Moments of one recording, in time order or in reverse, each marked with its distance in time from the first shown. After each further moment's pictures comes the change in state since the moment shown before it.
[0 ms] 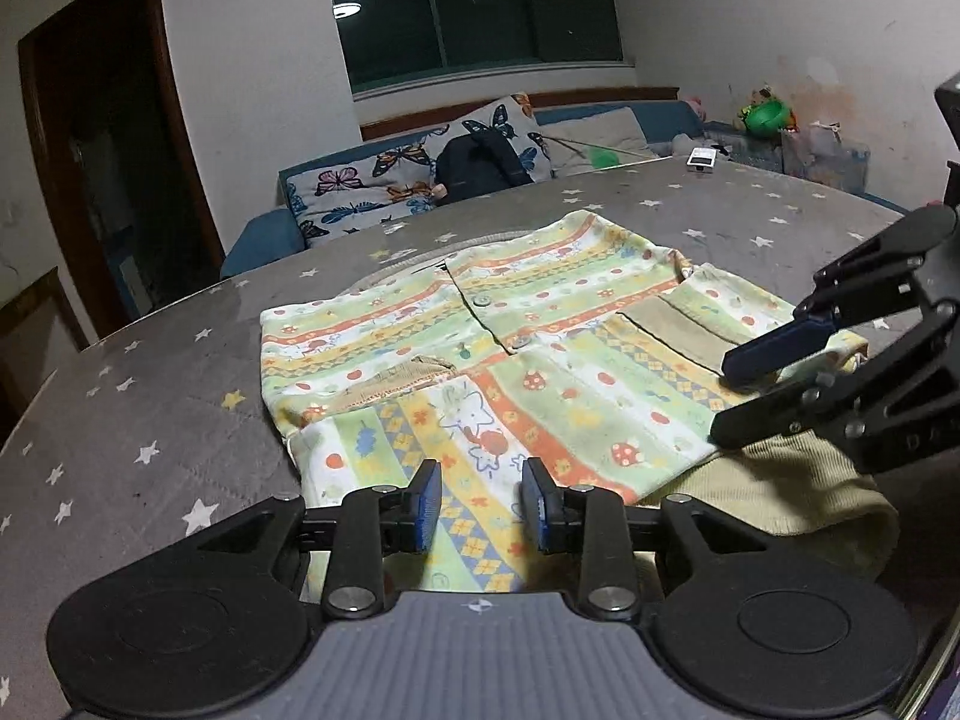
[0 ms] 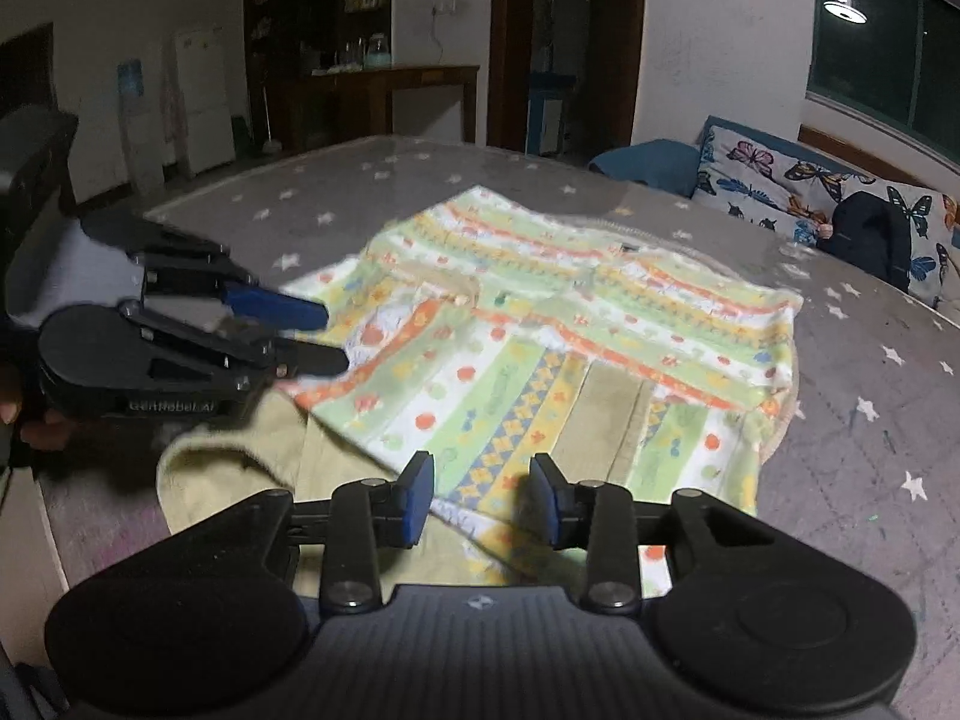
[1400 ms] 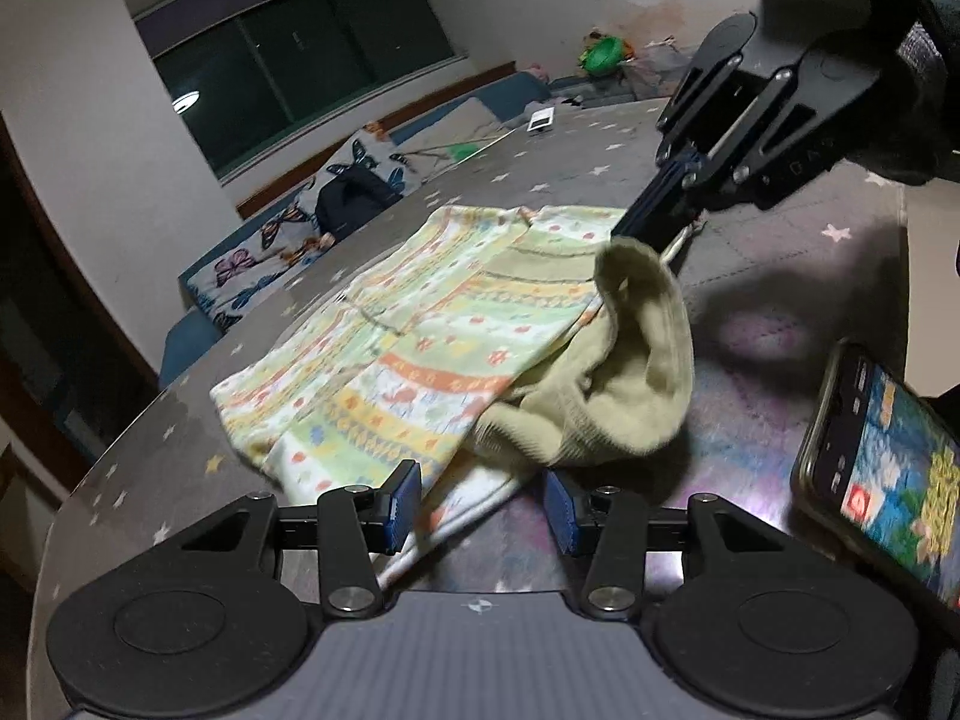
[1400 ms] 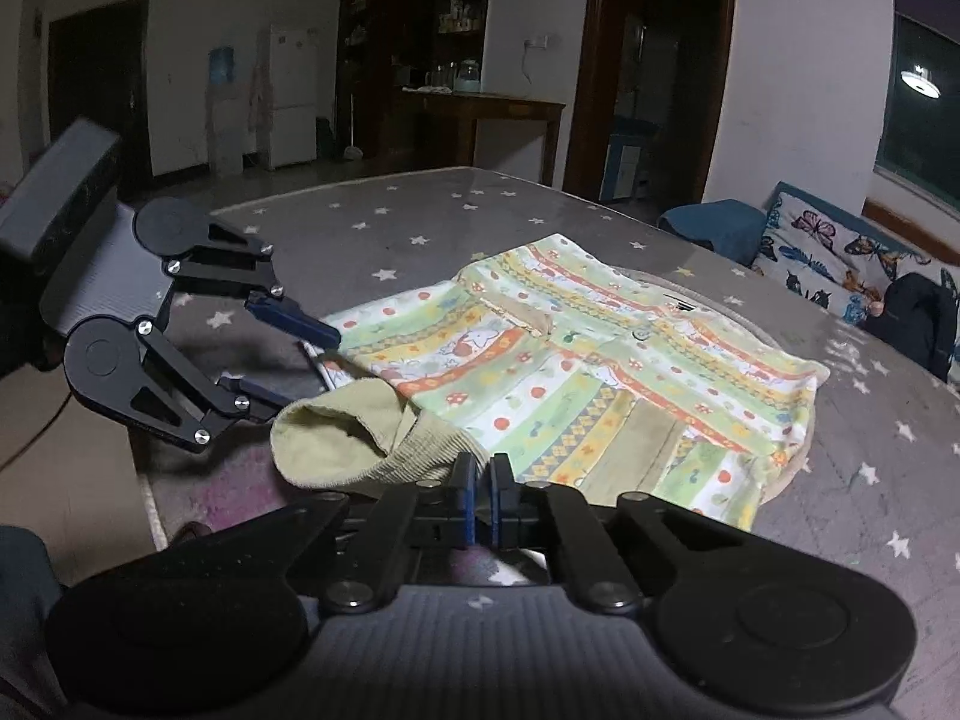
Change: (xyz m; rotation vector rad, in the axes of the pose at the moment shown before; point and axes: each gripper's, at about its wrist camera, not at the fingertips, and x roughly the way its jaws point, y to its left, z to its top) left arm -0.050 -0.020 -0.036 0.389 -0.045 -0.128; right arm -0.048 0.011 -0.006 -0.158 -0.061 0.111
